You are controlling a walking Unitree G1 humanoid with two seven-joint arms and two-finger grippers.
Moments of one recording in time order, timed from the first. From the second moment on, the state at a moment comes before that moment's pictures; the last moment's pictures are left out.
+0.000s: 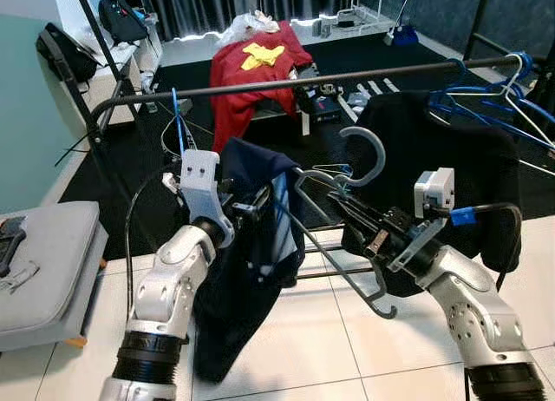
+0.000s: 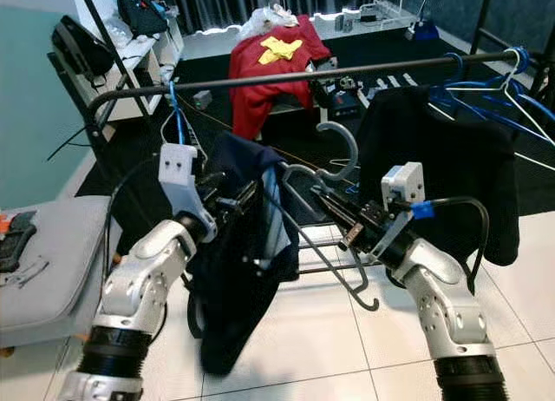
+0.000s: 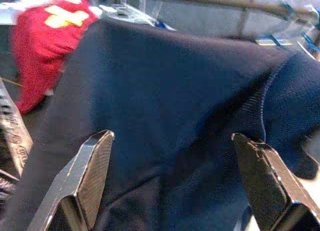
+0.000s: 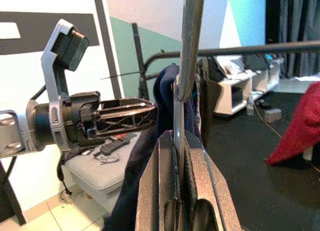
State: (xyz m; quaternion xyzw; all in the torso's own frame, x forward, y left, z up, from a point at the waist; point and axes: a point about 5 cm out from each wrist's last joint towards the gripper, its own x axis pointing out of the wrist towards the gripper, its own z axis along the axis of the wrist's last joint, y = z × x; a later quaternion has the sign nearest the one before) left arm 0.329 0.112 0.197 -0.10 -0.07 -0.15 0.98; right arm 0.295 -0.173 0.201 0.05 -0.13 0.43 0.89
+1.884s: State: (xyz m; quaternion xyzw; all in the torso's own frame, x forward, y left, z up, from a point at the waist) left arm 0.328 0.073 0.195 -0.05 -0.17 -0.15 0.97; right arm 0.296 -0.167 0.213 0.07 -0.14 0.44 0.88
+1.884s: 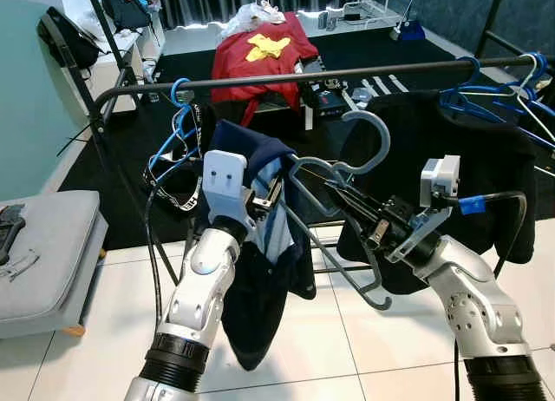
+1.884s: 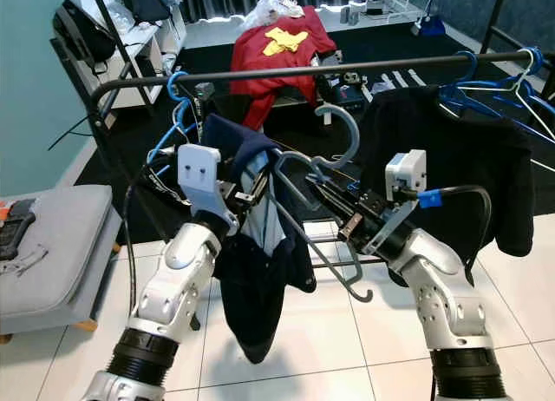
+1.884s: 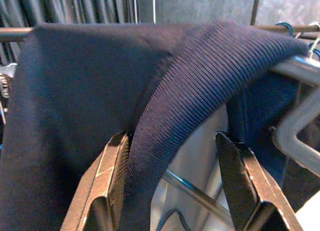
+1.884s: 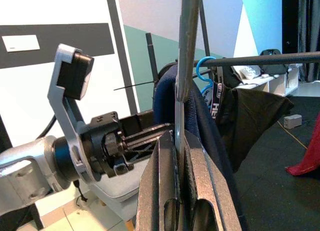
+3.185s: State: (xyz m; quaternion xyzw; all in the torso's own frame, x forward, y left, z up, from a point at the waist) left arm 0.341 0.143 0.219 0.03 -0.19 -0.13 0.97; right arm 0.311 -0.202 0.153 0.08 0.00 0.20 0.98
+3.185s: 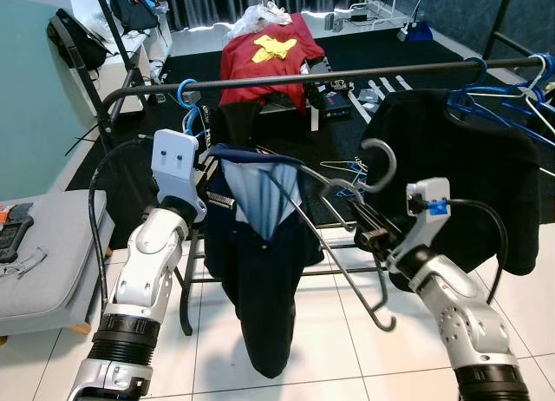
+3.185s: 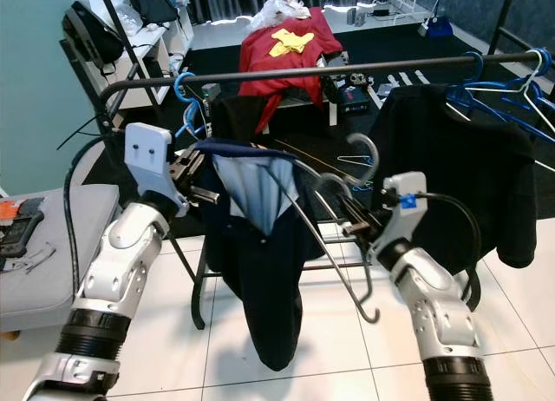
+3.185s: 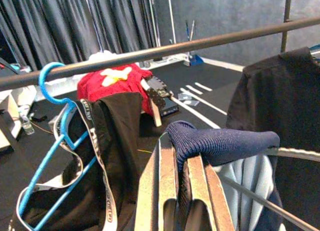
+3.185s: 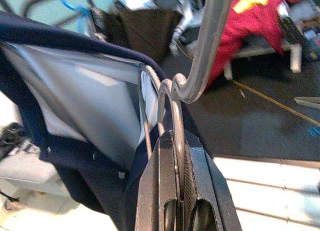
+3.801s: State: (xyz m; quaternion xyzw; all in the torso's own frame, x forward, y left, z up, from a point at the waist) left arm 0.349 0.117 0.235 0.06 -0.16 -0.23 0.96; right arm 0.286 -0.185 0.147 0.05 0.04 0.34 0.94
